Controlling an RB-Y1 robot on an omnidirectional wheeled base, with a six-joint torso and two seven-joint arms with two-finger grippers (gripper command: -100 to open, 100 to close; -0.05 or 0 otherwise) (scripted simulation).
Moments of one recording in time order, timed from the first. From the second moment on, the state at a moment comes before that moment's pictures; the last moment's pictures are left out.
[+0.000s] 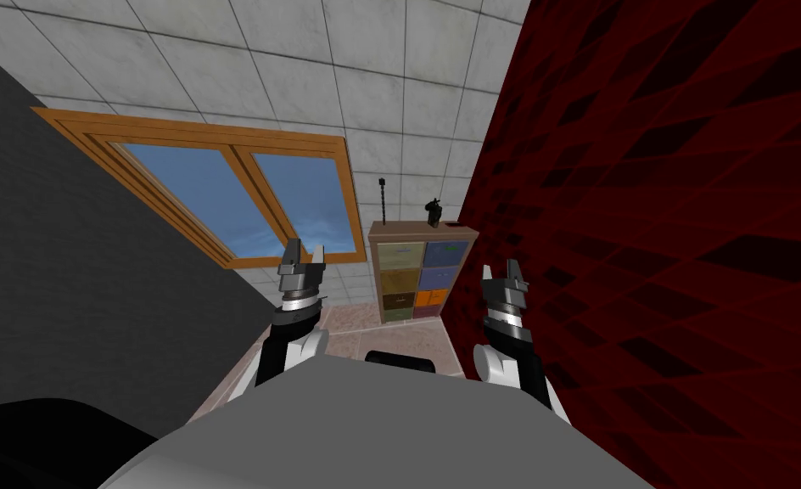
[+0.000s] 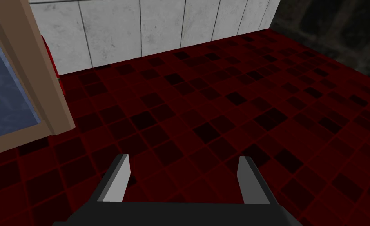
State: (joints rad) left arm 0.55 -0.02 0.07 -2.31 -0.01 -0.65 -0.02; right arm 0.47 0.04 -0.01 -2.21 -0.03 -0.44 -0.12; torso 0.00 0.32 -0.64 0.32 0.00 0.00
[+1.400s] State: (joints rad) left arm 0.55 -0.02 0.07 -2.31 -0.01 -0.65 -0.02; right arm 0.47 -0.12 0.01 -2.15 -0.09 -0.50 -0.32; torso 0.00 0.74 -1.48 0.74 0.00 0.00
